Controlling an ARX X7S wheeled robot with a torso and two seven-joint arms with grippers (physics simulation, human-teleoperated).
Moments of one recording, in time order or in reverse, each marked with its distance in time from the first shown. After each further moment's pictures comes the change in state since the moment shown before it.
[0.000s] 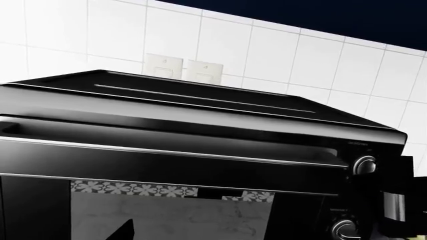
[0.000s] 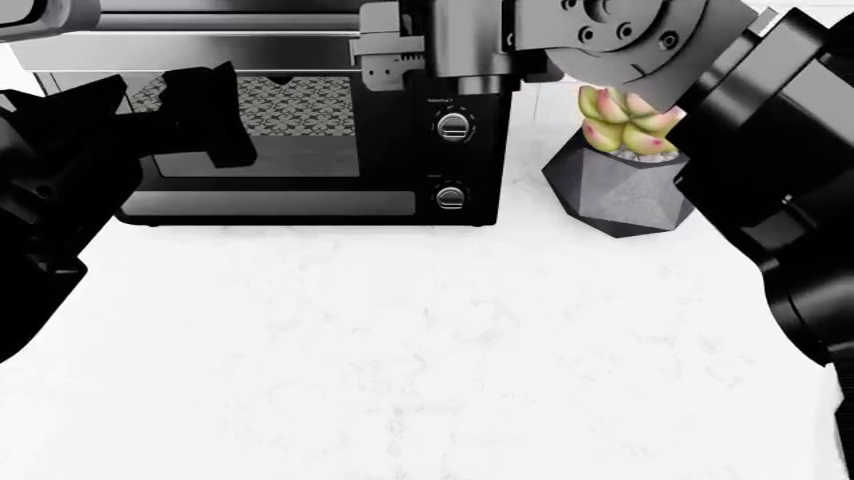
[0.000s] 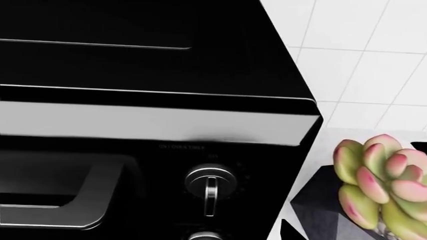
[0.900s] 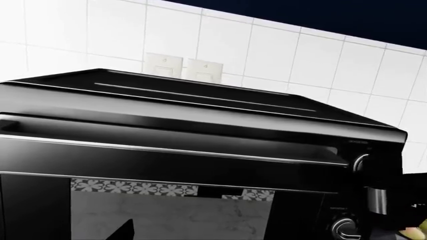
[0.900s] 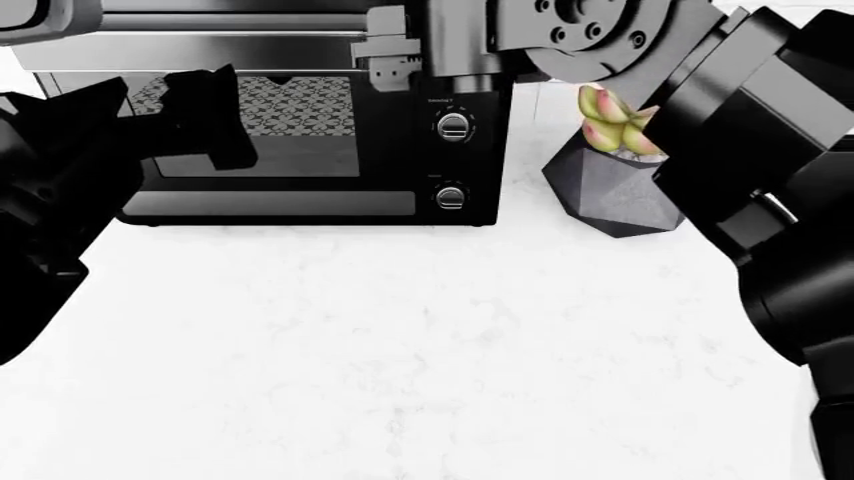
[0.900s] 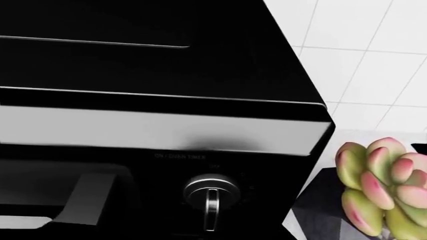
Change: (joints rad) left arm 0.006 -0.009 0.012 0.002 -0.001 0.016 0.002; right arm 0.003 -0.050 -0.033 0.109 -0.035 0.012 -0.075
